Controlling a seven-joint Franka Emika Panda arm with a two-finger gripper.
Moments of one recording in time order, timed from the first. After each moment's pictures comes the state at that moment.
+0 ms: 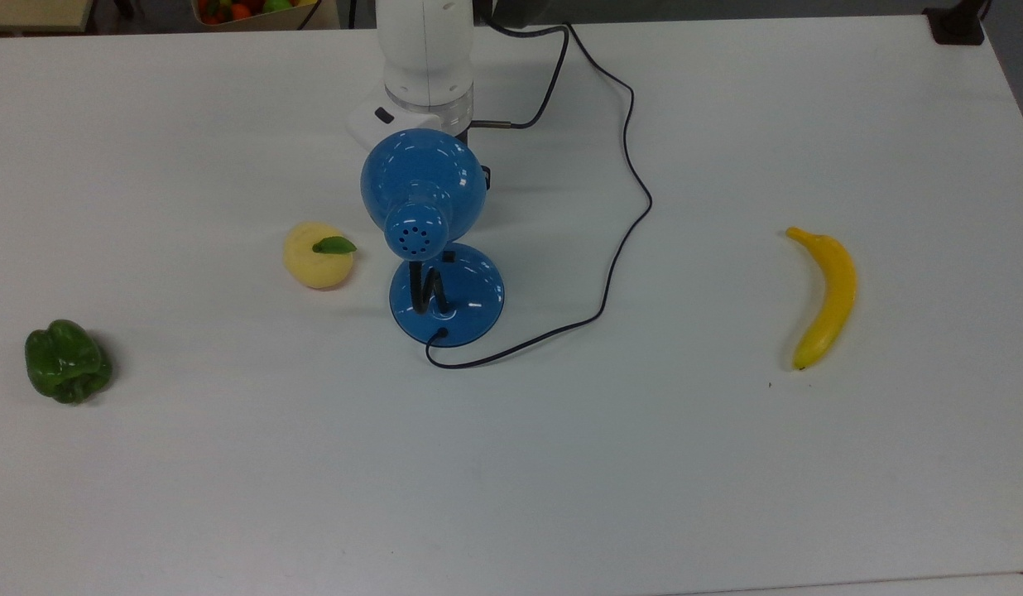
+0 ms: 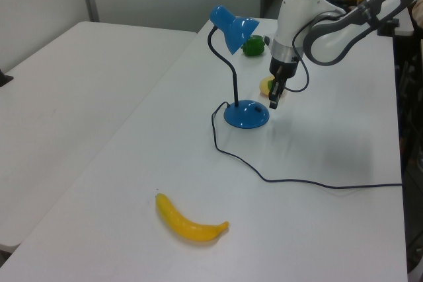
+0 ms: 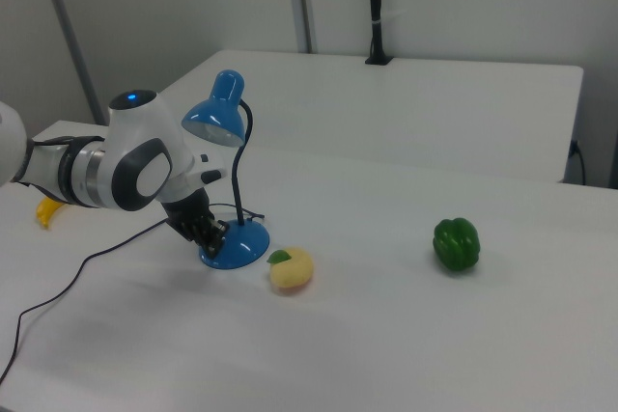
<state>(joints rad) 0.10 0.20 0.00 -2.11 -0.06 2.49 0.09</state>
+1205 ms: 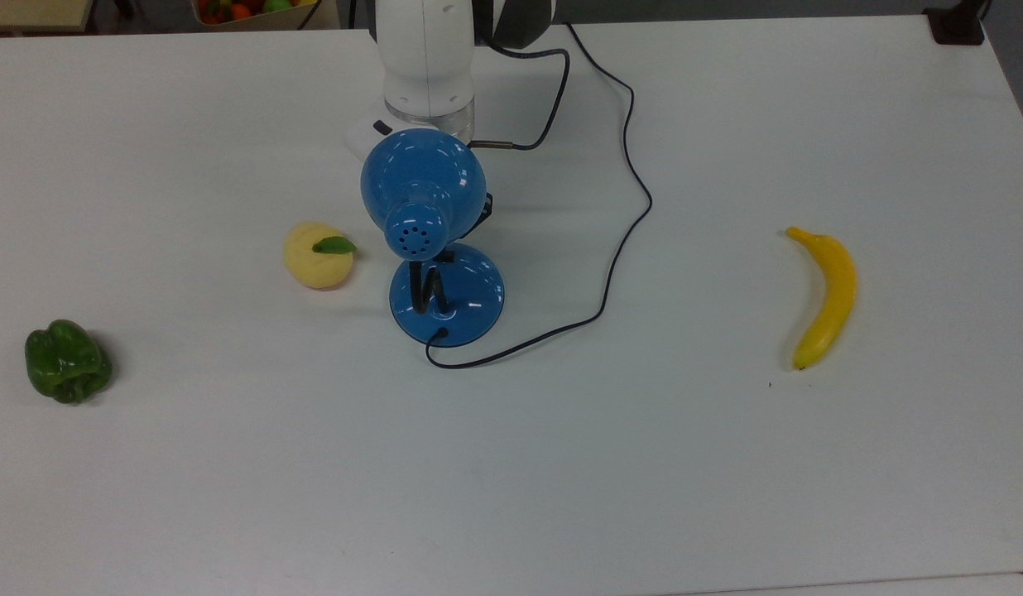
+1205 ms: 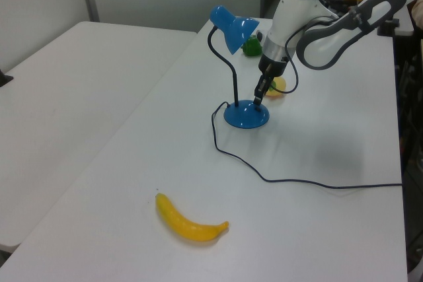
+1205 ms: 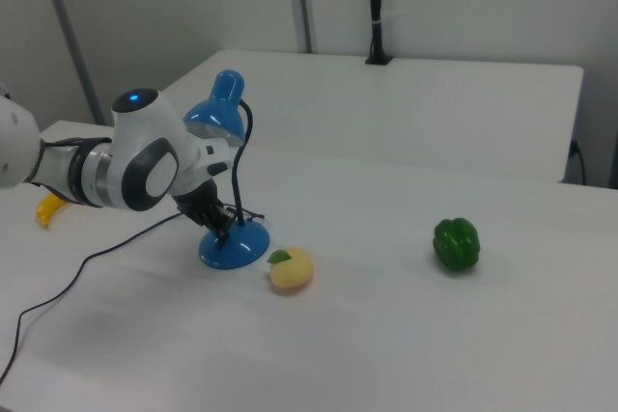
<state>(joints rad) 0.10 0.25 0.00 -2.06 -0.06 2.61 0.12</state>
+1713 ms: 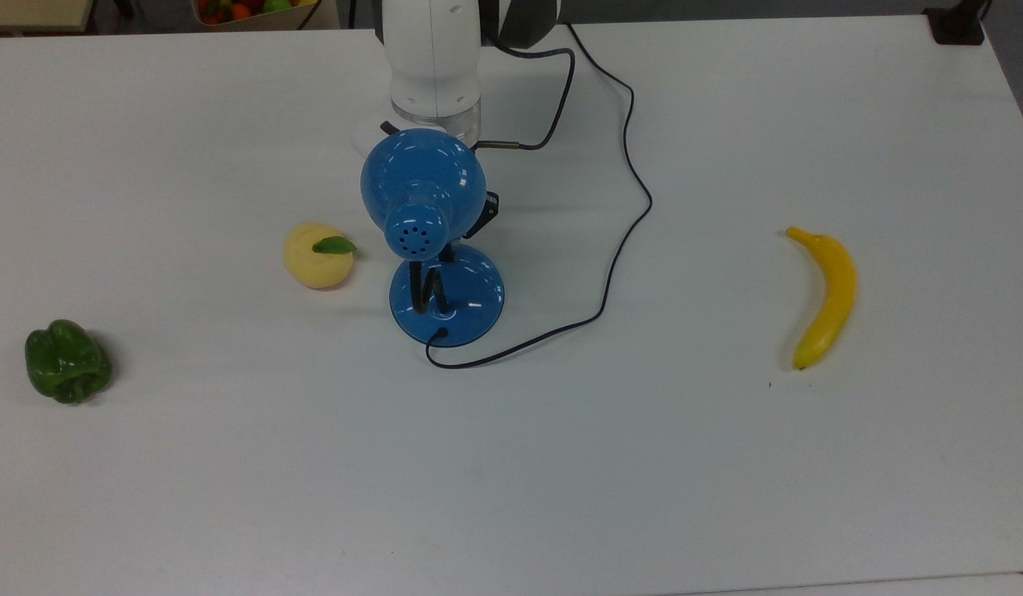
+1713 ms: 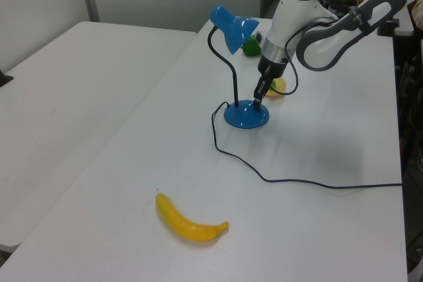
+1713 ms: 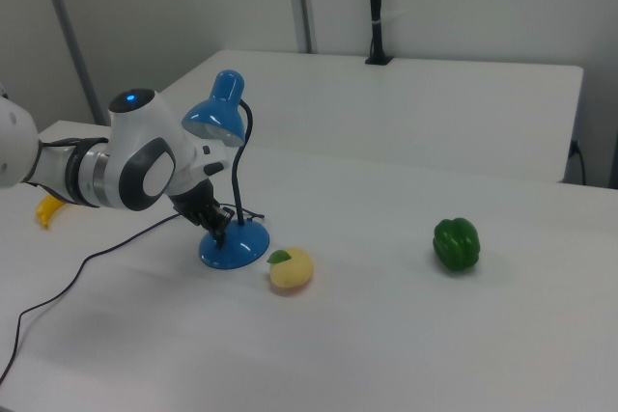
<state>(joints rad) 0.10 0.26 0.01 -2.06 -0.06 2.61 0.12</state>
